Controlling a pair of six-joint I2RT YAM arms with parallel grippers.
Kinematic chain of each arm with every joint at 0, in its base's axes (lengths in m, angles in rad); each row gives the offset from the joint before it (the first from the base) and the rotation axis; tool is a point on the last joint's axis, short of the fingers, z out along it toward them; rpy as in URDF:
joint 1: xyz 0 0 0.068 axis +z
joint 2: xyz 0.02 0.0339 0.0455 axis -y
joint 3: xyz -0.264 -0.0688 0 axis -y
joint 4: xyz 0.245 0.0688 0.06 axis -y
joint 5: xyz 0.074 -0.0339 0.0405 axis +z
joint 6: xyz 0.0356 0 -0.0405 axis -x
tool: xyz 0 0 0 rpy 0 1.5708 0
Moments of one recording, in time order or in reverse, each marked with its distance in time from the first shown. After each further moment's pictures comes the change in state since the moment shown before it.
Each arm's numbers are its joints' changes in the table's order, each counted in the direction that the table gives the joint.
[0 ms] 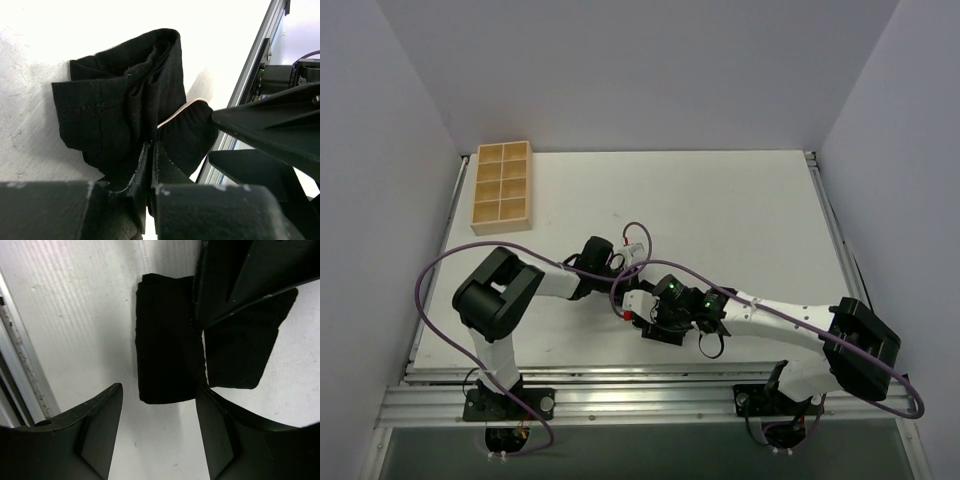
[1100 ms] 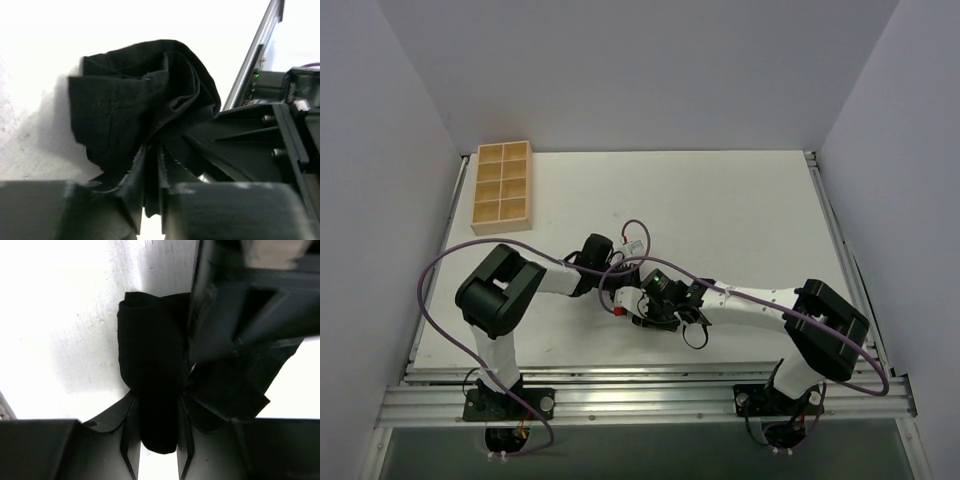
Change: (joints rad) left arm 0.007 -0.016 0.020 -0.006 -0.011 0.047; right arm -0.033 -0.190 0.084 0.030 -0.016 0.049
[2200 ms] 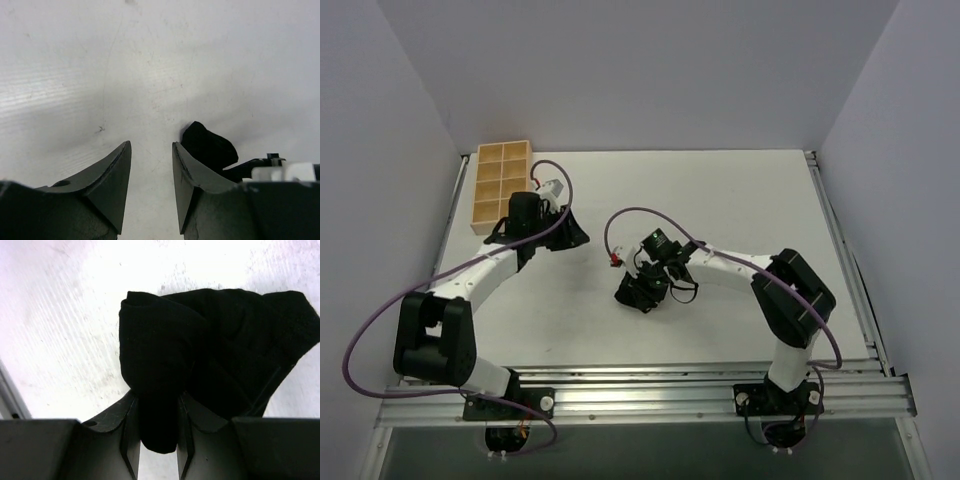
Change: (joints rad) left arm 0.381 0.373 0.118 -0.371 0.404 -0.131; right arm -0.200 -0.218 0.251 -0.033 0.360 -0.167
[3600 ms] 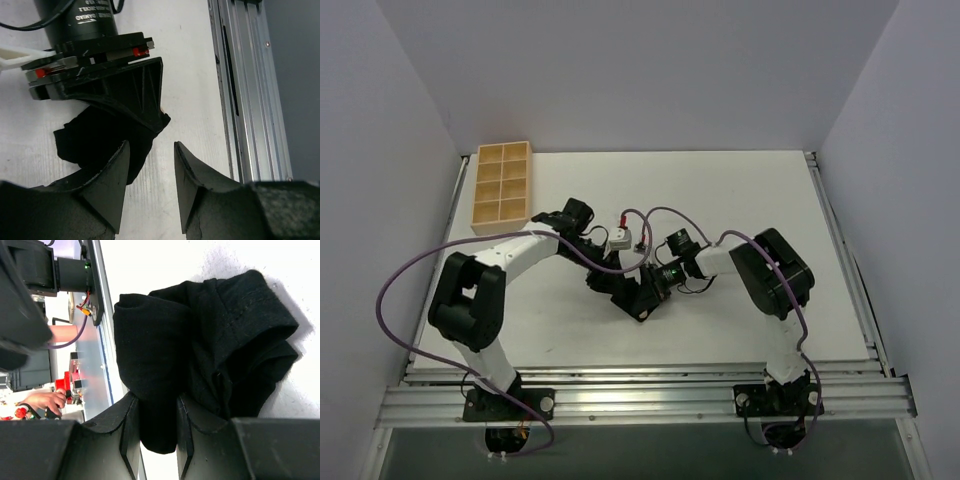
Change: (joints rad) left arm -0.209 -0.213 0.241 -0.614 -0.664 -1.252; right arm -0.217 -0.254 -0.067 0.340 0.746 -0.528
